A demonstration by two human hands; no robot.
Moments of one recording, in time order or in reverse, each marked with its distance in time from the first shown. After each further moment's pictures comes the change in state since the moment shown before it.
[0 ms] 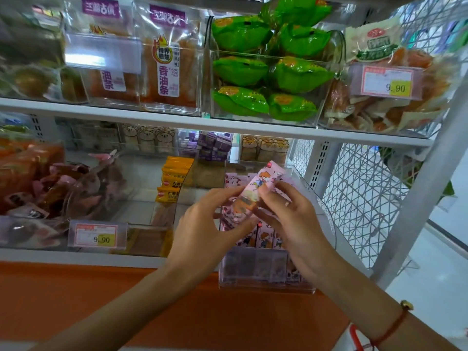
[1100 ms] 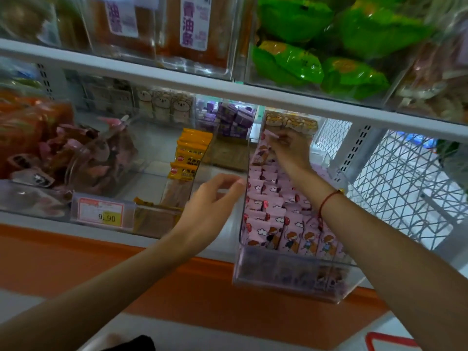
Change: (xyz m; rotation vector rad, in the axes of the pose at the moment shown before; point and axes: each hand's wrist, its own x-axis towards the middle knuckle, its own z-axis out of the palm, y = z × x) left_hand 0.036 -0.063 0.001 -0.198 -0.055 -0.335; right_hand 0.184 0.045 0.017 -0.584 0.132 -0.257
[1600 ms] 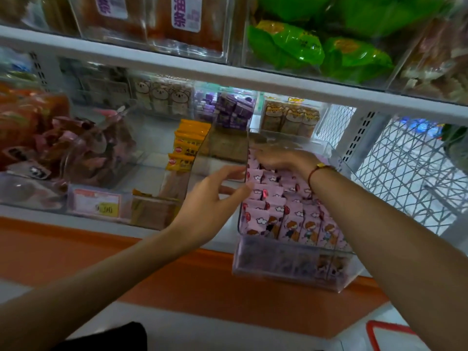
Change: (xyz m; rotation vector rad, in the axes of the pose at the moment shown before) left_hand -0.006 -0.002 0.001 0.140 -0.057 0.102; right_hand 0.029 0.034 0.014 -0.883 -0.787 0.025
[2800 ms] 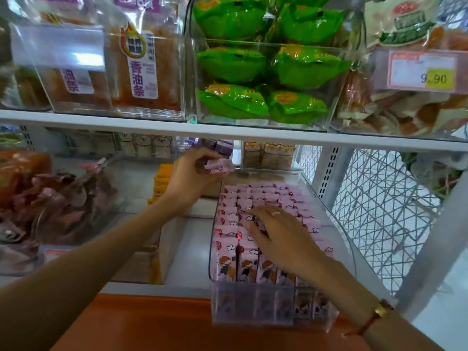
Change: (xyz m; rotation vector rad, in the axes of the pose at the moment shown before) left_hand 0.118 0.008 -0.015 0.095 0.227 0.378; right_hand -0.144 -0.003 0.043 0.107 0.486 -0.111
